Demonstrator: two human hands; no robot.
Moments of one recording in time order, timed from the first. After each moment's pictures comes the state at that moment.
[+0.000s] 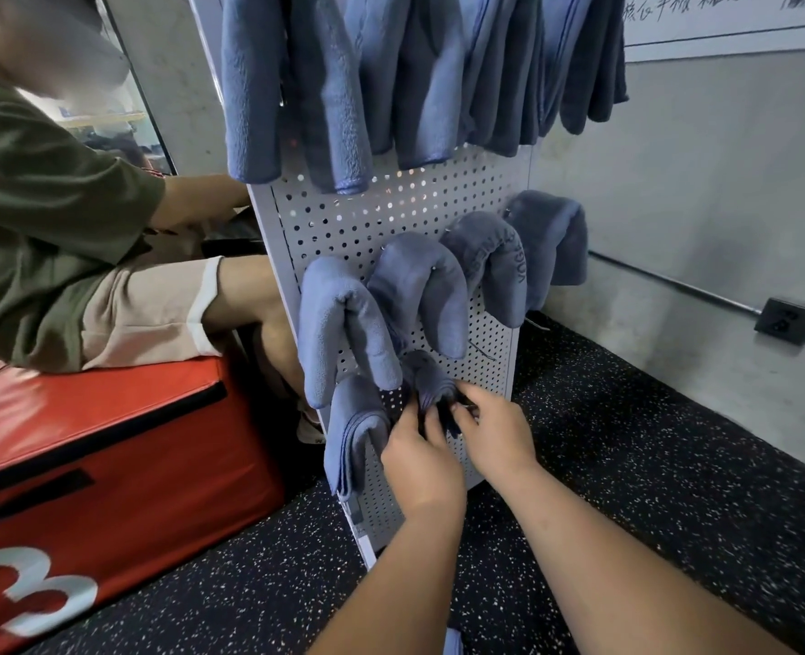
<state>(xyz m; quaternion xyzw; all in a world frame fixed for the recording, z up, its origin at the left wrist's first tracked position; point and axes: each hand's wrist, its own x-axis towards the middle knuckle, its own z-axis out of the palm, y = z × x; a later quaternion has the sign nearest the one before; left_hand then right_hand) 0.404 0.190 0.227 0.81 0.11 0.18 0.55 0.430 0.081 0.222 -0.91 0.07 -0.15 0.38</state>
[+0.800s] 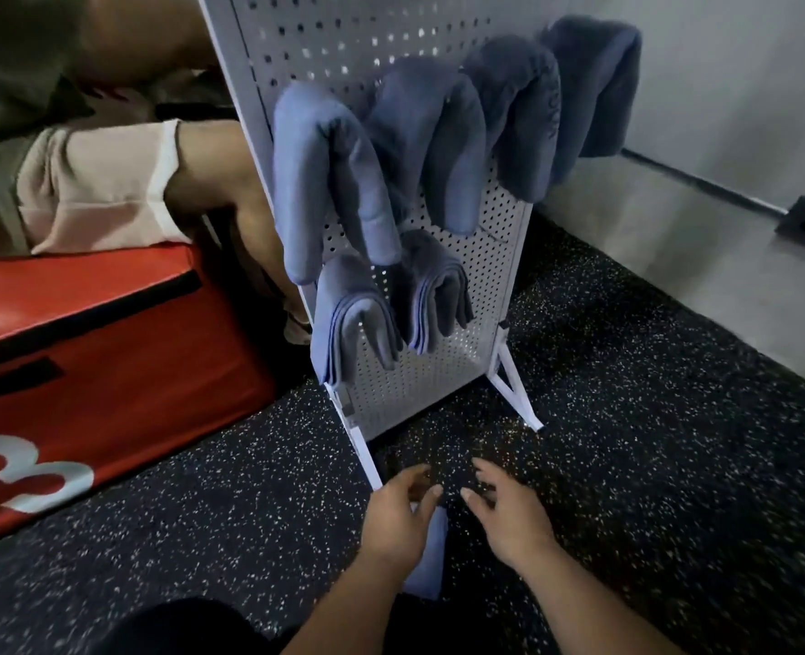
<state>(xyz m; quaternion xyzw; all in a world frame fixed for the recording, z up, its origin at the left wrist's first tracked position) 0.306 0.271 0.050 0.89 0.00 -0.15 0.44 0.280 0.083 0.034 -0.88 0.16 0.11 0.42</state>
